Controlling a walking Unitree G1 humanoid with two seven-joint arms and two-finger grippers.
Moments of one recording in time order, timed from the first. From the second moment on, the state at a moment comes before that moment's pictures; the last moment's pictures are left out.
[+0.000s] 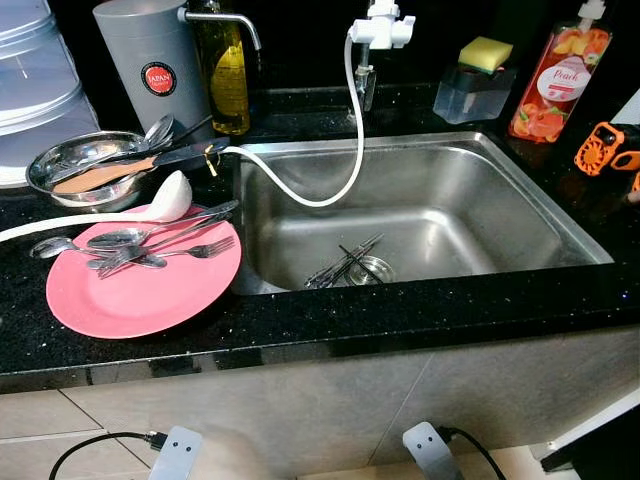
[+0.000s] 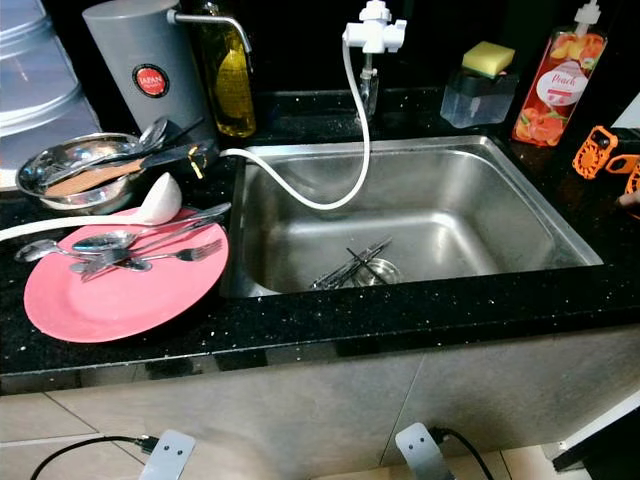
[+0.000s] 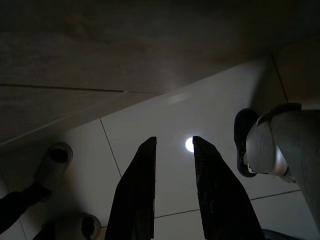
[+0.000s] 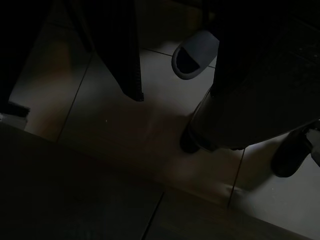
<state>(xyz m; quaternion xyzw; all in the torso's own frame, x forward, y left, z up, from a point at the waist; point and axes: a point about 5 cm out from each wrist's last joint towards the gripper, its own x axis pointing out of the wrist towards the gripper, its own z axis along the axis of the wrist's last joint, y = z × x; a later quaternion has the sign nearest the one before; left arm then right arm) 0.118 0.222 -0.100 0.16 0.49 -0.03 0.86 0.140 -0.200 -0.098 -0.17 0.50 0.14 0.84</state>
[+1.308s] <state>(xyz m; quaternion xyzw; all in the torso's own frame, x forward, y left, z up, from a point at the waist) 0.109 0.223 -0.102 0.16 0.50 -0.03 0.85 0.201 -0.383 0.063 -0.04 0.02 -0.55 0.84</state>
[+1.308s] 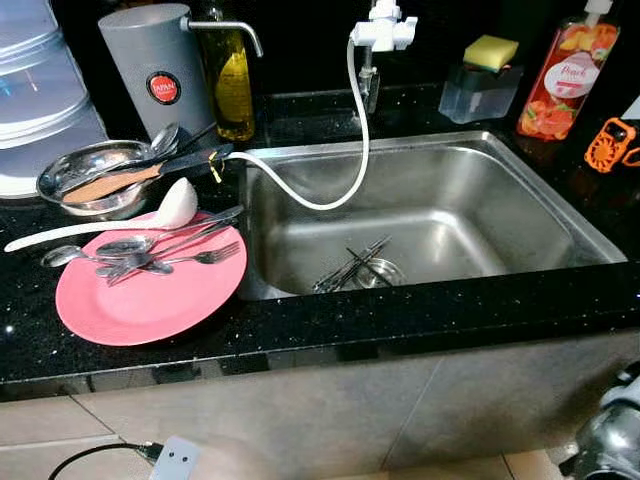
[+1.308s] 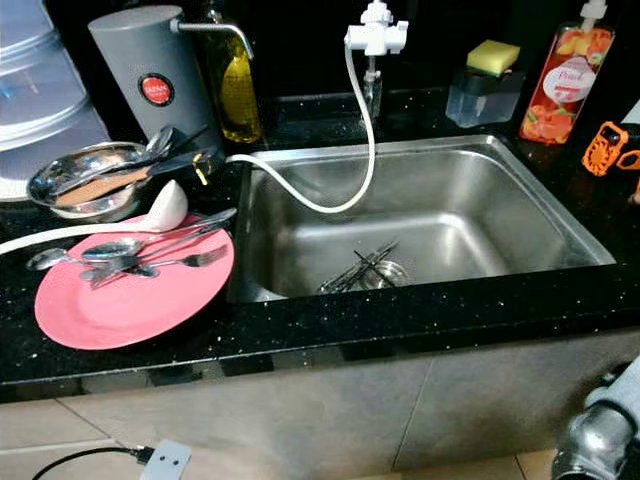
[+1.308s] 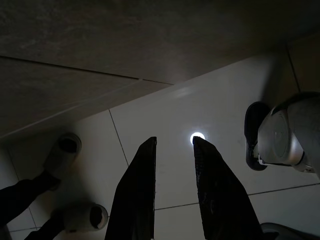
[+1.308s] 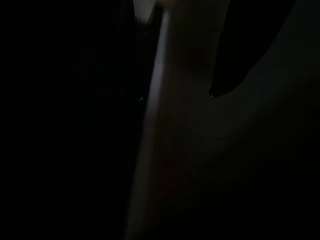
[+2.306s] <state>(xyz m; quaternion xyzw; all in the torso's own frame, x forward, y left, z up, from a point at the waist) 0.132 0.219 -0.096 0.18 0.47 -0.06 0.86 0.268 -0.318 0.262 -0.18 -0.24 -0.12 0.95</state>
